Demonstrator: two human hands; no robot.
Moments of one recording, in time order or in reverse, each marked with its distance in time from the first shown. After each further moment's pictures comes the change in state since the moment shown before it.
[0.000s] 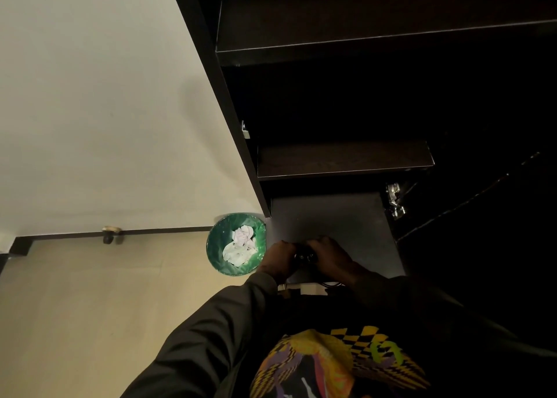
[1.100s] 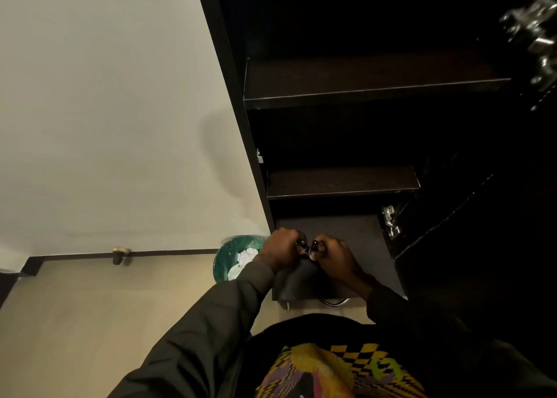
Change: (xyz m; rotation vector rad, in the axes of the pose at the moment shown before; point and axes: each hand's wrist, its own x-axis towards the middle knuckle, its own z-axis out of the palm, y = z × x) left_hand -0.011 0.038 -0.101 -0.011 0.047 0.060; right_hand -0.028 -0.035 -0.064 0.370 0.296 0.037
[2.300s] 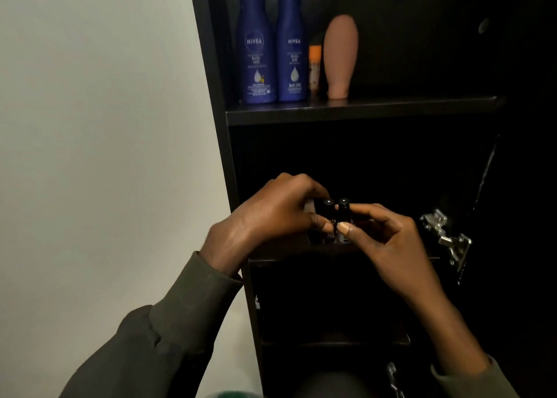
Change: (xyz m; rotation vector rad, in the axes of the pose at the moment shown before) left_hand -0.101 0.242 -0.365 0.154 0.404 0.444; right_hand -0.040 -0.270 -0.296 0.396 0.437 -0.612
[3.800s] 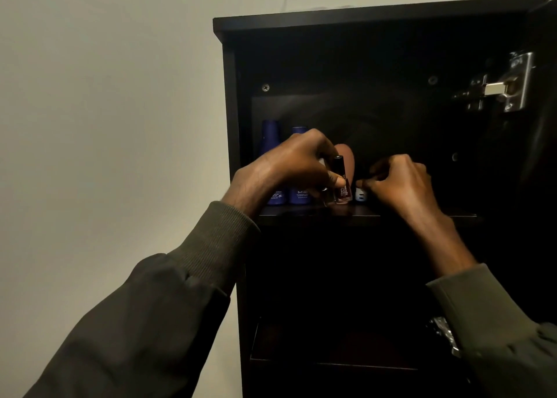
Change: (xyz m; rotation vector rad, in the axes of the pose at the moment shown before) left_hand 0.071 0.068 -0.157 -0.066 0.155 0.015; right_hand 0.193 -0.123 -0.041 -0.659 0.274 0.184
